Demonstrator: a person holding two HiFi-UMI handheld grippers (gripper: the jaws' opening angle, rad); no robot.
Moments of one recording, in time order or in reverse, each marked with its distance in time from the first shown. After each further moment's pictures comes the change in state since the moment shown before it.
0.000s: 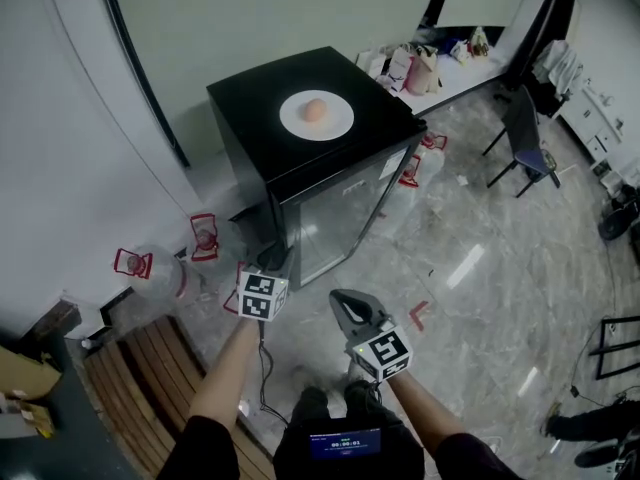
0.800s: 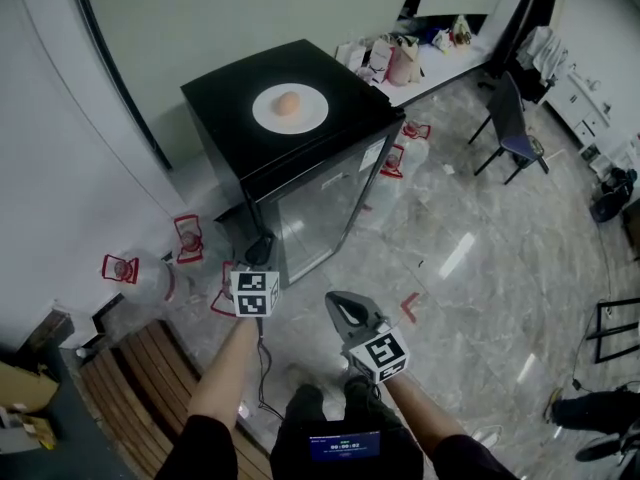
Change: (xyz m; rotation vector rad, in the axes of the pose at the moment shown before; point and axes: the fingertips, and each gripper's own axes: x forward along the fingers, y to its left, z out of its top) left arm 0.010 -0.001 0.006 -0.035 -0.042 0.132; right arm -0.027 -0.013 -0.017 0.024 -0.011 -0.041
